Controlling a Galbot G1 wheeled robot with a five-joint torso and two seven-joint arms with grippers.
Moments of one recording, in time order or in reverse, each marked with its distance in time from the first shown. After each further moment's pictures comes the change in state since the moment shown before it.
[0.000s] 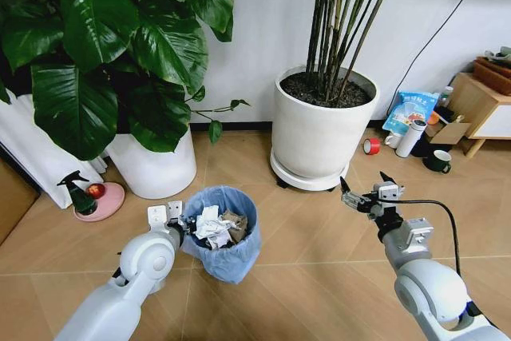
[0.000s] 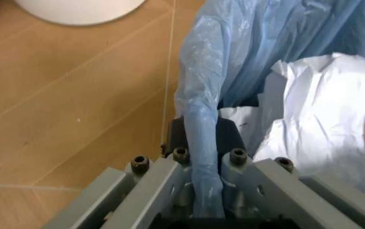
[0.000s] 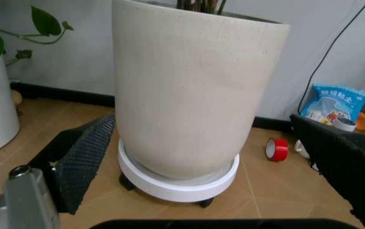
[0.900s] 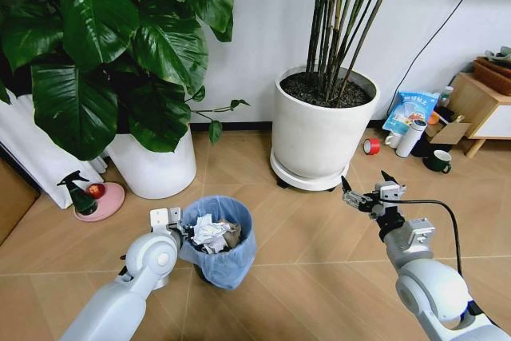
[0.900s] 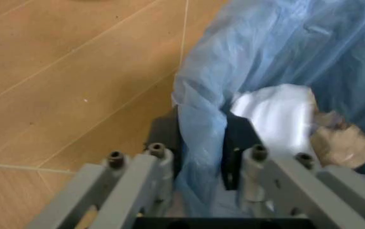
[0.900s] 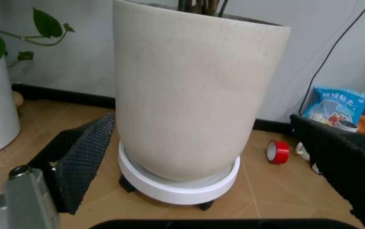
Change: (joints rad) left arm -0.018 -0.016 0.006 0.067 -0.022 0.023 -0.026; right arm 0.001 -0.015 -0.001 -0.010 0.010 0.020 -0.002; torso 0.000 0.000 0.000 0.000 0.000
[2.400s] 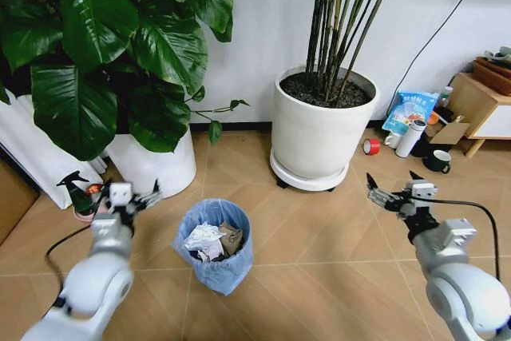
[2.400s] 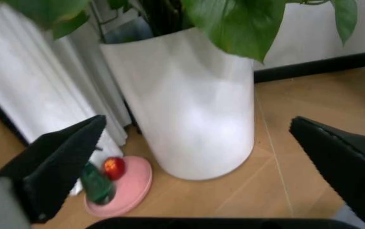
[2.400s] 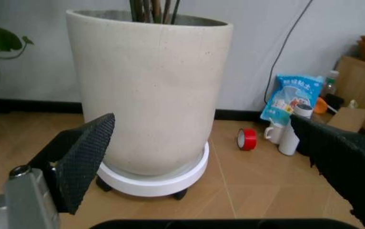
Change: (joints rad) left arm 0.422 -0.022 -0.425 -0.229 0.779 -0.461 0.458; right arm -0.144 0.117 0.245 0.098 0.050 -0.041 -0.092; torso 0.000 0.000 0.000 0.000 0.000
